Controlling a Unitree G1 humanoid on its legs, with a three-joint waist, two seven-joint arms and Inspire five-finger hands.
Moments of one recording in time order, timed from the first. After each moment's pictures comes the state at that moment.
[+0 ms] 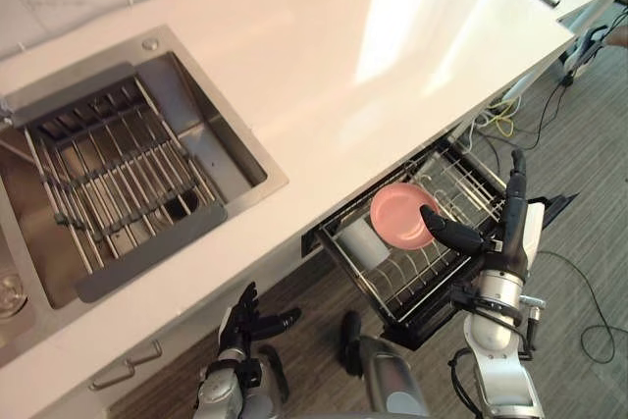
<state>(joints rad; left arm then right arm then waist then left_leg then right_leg) 0.09 0.06 0.00 0.91 -0.19 -0.33 -0.03 0.21 -0.11 -0.10 -0.14 -0.26 -0.22 -0.47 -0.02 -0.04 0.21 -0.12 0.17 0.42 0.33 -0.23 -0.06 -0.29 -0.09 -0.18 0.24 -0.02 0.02</state>
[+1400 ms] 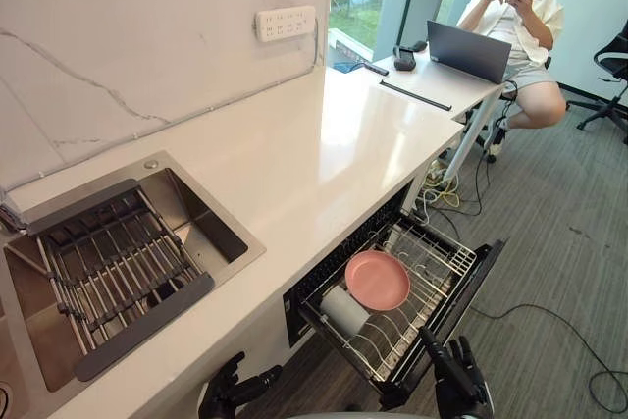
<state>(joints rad) 0.25 -0.01 0.21 0.94 -0.20 -0.27 -0.06 0.46 0.04 -0.17 0.53 0.84 -0.27 0.25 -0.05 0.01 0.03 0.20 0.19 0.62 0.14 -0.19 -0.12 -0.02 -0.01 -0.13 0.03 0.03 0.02</state>
